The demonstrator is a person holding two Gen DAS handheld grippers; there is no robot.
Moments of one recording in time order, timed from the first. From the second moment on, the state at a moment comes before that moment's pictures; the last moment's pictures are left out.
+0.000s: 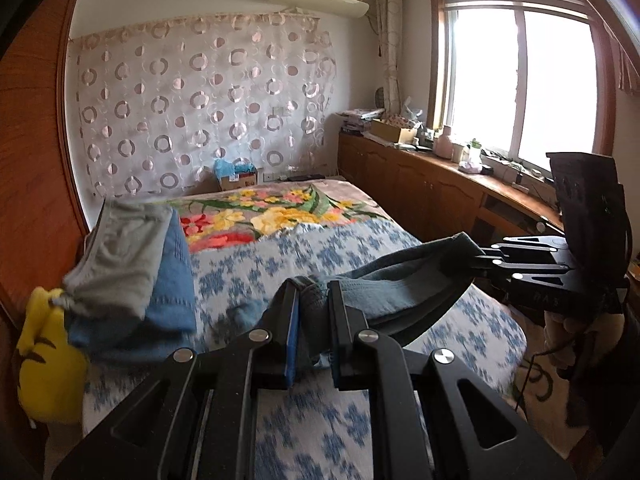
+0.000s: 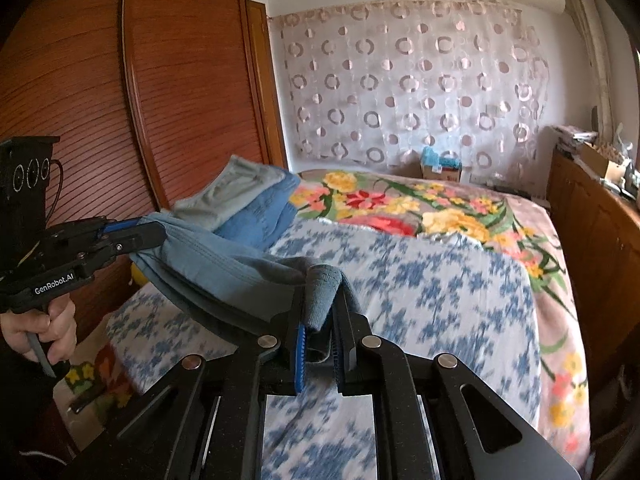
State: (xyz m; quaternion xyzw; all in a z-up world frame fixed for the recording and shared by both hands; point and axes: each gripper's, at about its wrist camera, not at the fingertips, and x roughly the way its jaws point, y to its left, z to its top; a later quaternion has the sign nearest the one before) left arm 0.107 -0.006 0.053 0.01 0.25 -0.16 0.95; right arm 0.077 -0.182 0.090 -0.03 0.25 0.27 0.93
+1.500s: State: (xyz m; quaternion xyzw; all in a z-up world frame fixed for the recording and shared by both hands) left arm 0.050 -0.003 -0.014 -0.02 0.32 -0.17 0.93; right arm 0.062 -0.195 0.059 0.00 0.30 0.28 0.91
